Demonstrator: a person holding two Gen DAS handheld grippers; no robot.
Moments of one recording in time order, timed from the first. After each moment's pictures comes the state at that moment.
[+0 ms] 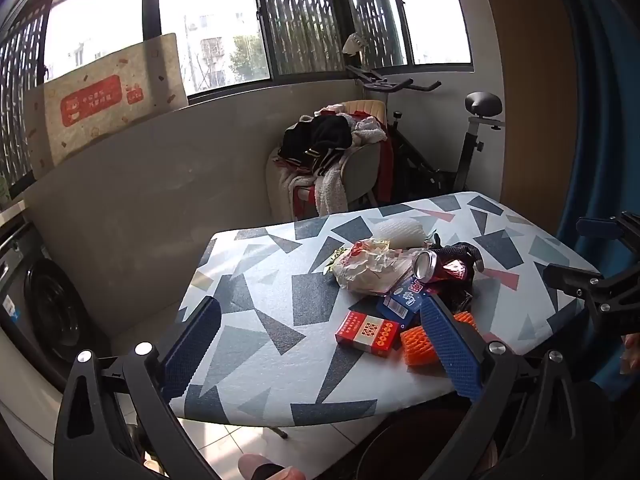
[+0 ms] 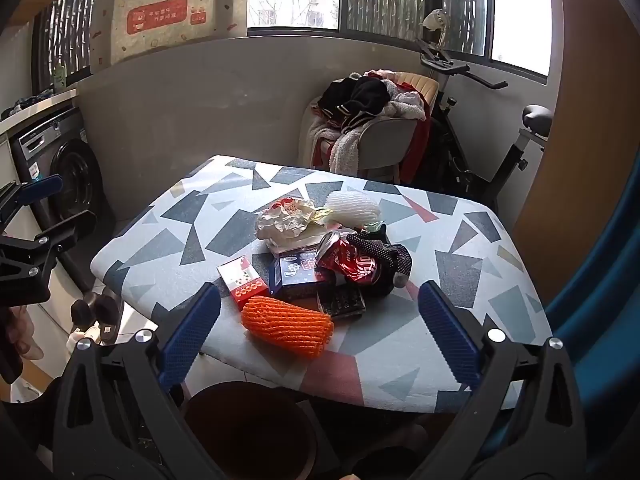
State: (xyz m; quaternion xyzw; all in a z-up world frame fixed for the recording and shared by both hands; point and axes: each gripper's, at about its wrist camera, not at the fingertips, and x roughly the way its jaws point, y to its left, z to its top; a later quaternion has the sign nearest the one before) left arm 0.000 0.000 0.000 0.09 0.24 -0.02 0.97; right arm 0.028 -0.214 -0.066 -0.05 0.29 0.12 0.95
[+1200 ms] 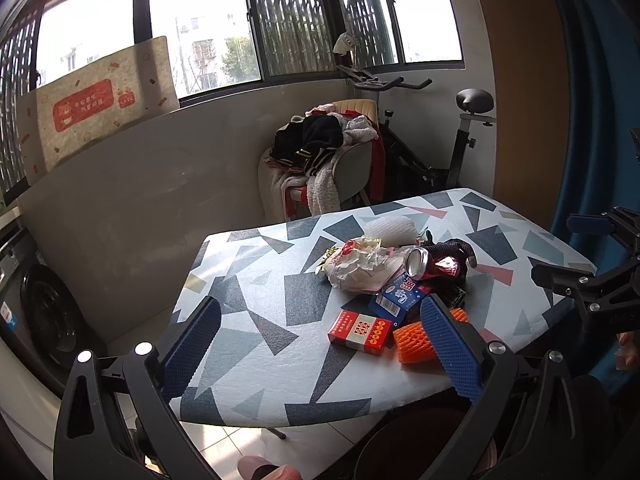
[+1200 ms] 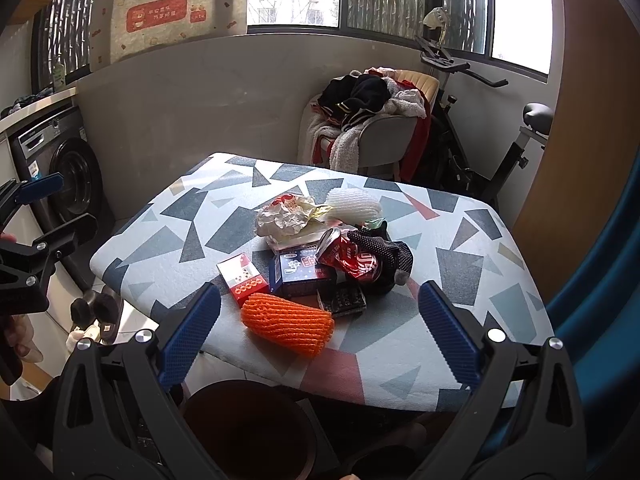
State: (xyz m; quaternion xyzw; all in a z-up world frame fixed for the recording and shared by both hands) left arm 0.000 -0.009 -0.004 0.10 0.24 -0.04 0.96; right arm 0.030 -0.211 -0.068 -0.05 0.29 0.12 0.95
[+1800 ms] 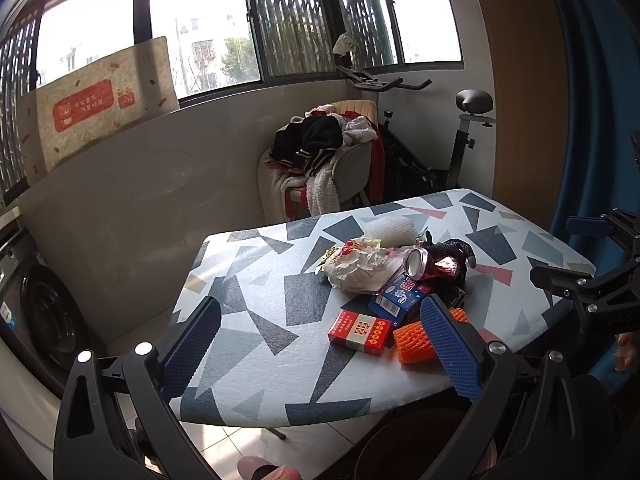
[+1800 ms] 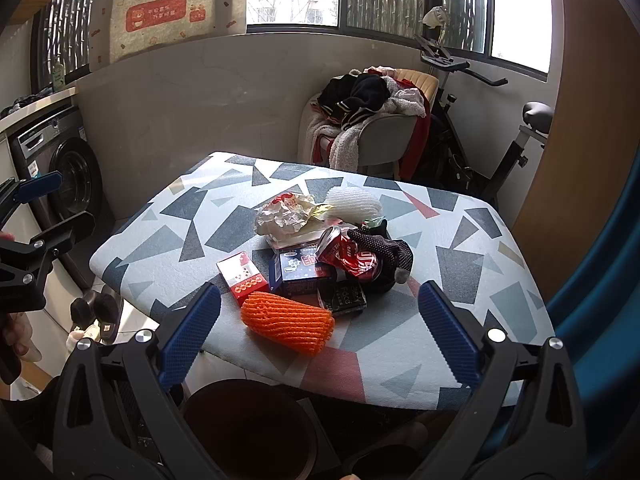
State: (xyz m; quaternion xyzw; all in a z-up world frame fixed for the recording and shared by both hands) left arm 0.000 -0.010 -0.004 0.10 0.24 -0.04 0.96; right arm 0.030 -0.211 -0.069 -0.05 0.29 0.12 0.95
